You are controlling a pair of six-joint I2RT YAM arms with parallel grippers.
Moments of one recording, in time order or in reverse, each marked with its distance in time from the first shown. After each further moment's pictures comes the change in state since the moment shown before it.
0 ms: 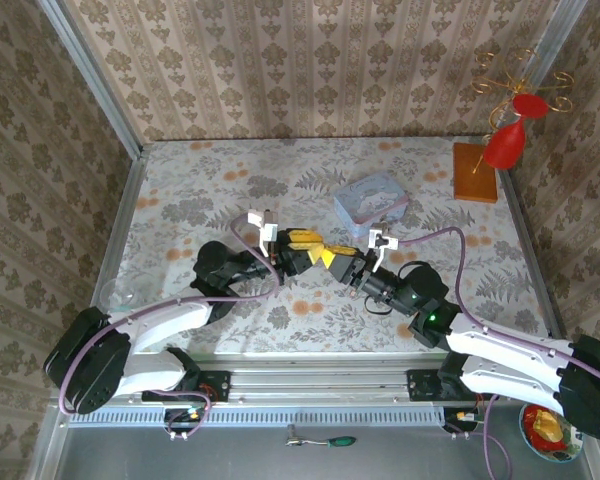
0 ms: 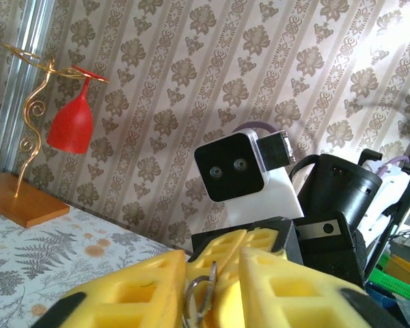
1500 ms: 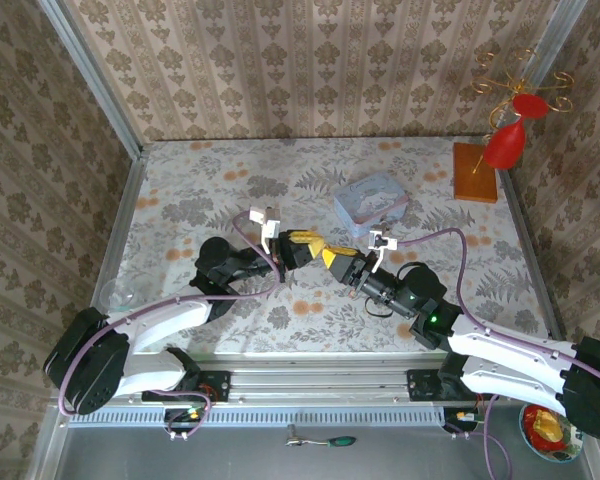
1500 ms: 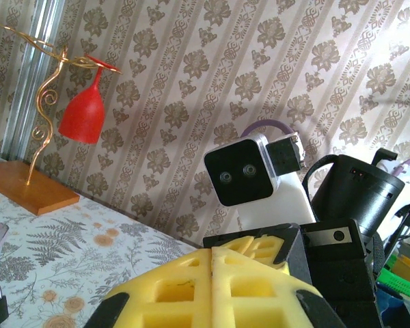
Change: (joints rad) left arm 0.008 -0.004 0.020 -0.075 -0.008 0.009; right arm 0.013 -0.020 0.000 -0.076 0.070 0.011
